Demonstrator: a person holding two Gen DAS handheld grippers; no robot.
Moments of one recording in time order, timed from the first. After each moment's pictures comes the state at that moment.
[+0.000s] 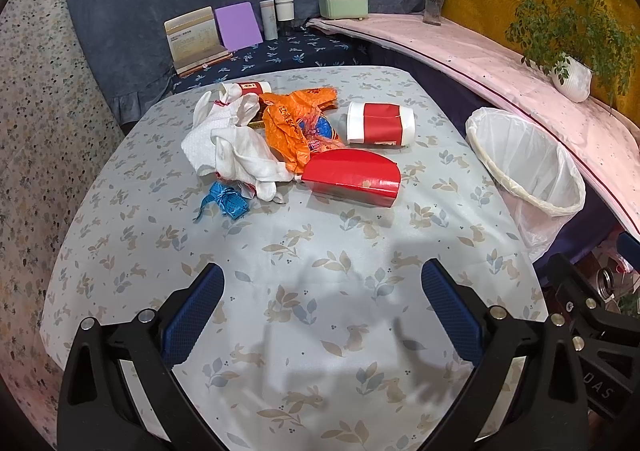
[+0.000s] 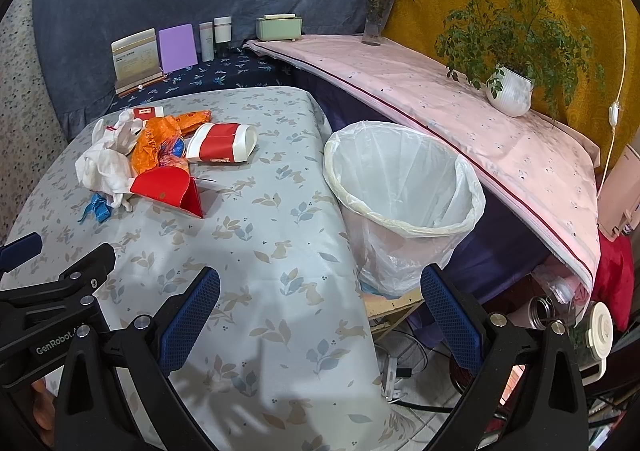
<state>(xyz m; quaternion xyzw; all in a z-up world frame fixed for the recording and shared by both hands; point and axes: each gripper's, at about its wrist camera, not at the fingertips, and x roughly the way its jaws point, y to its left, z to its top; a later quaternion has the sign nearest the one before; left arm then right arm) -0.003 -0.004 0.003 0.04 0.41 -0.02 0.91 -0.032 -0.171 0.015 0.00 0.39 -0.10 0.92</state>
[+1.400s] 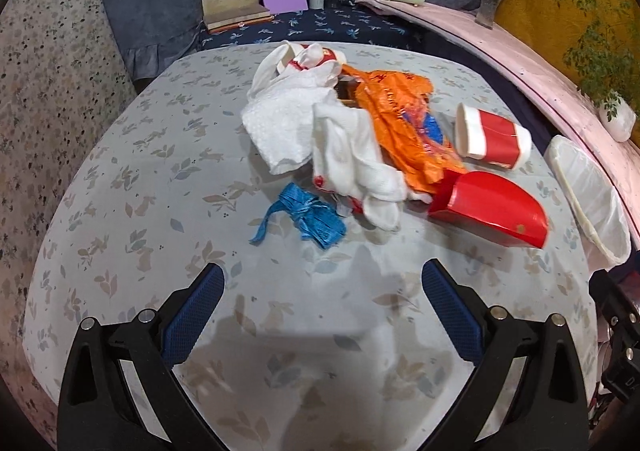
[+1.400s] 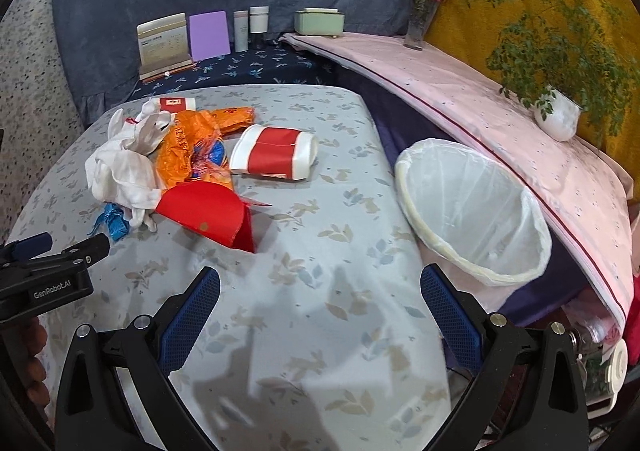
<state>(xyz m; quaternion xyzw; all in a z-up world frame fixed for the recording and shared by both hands) 0.080 0.097 -0.042 -0.03 0.45 0.00 0.89 0.045 -0.111 -0.010 -0.02 0.40 -0.05 0.92</state>
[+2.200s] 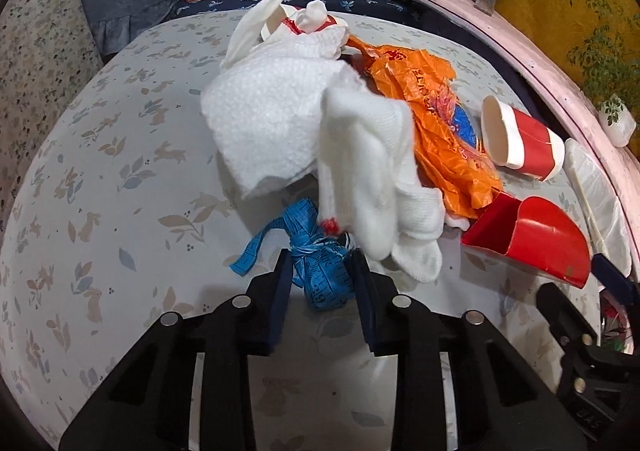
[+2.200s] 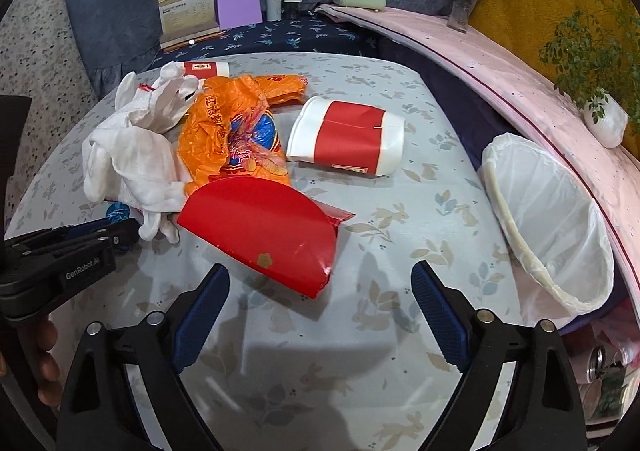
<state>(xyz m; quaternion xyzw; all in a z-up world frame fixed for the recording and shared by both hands) 0.135 0.114 -0.076 -0.06 0.49 -0.04 0.87 0.104 -0.064 -0.049 -0.03 0.44 0.00 0.90</state>
